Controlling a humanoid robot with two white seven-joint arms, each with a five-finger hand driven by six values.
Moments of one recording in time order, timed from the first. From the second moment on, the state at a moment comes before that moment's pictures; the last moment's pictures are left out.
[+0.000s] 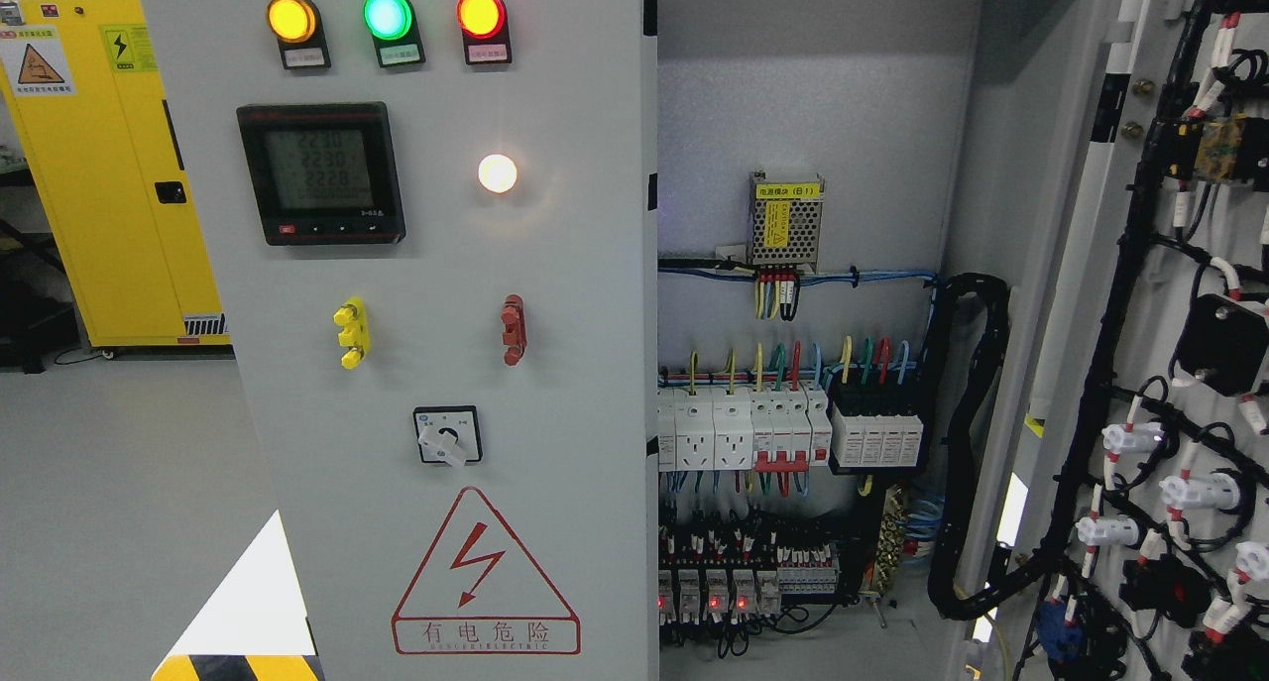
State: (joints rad) left arm 0.06 0.00 0.00 -0.03 0.23 -0.13 -0.20; right arm 0.16 -0.06 0.09 -0.31 -0.15 0.00 0.04
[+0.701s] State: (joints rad) left arm 0.02 0.00 0.00 -0.01 0.23 -0.14 -0.20; right arm 0.47 -0.10 0.20 -1.21 -0.16 -0.03 0.03
